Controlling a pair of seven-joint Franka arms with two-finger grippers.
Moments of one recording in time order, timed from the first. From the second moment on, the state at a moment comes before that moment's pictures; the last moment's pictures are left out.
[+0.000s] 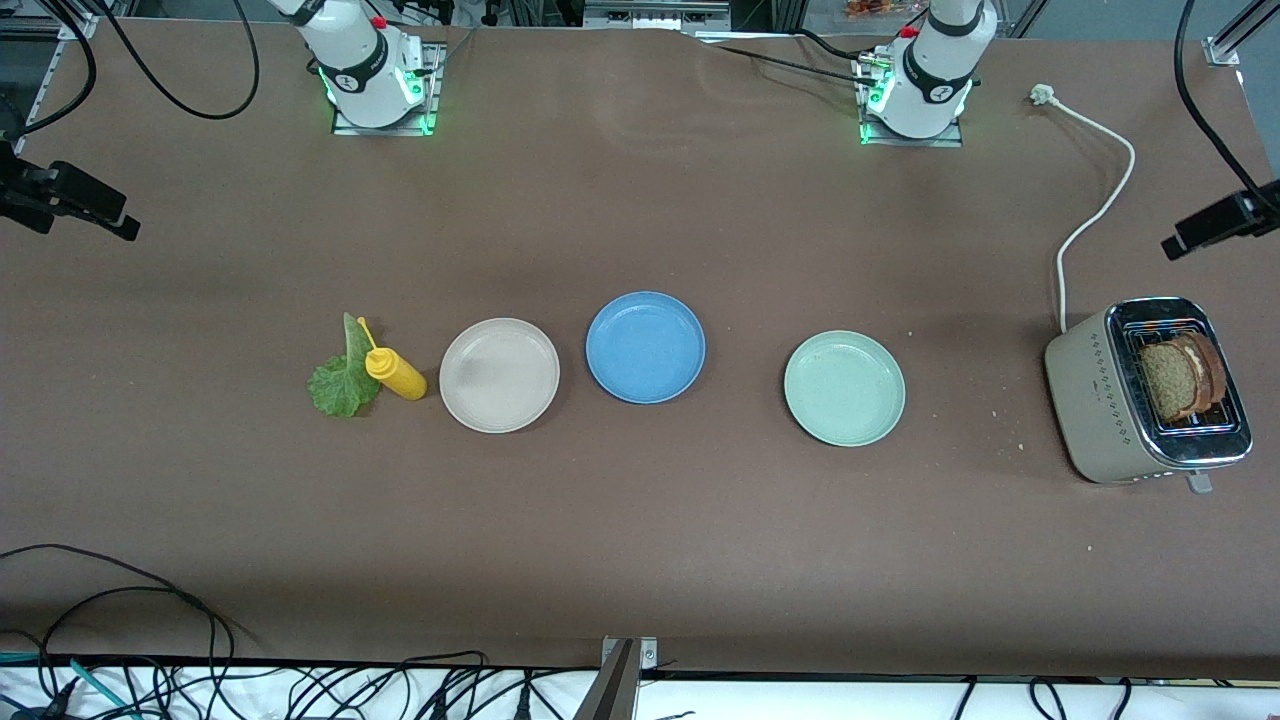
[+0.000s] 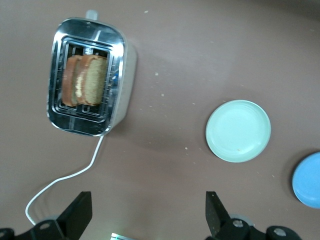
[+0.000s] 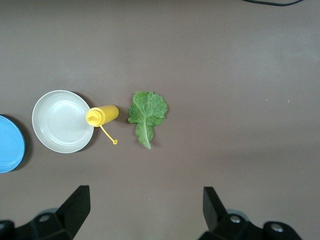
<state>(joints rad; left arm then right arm) 0.05 0.11 0.06 -1.39 -0.02 1.40 -0.21 -0.03 0.00 -0.03 -1.54 0.04 1.54 0.04</state>
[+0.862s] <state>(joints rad) 0.19 0.13 0.05 -1.38 -0.08 1.47 -0.20 -0.03 0.00 -0.03 -1.54 0.04 1.56 0.04</state>
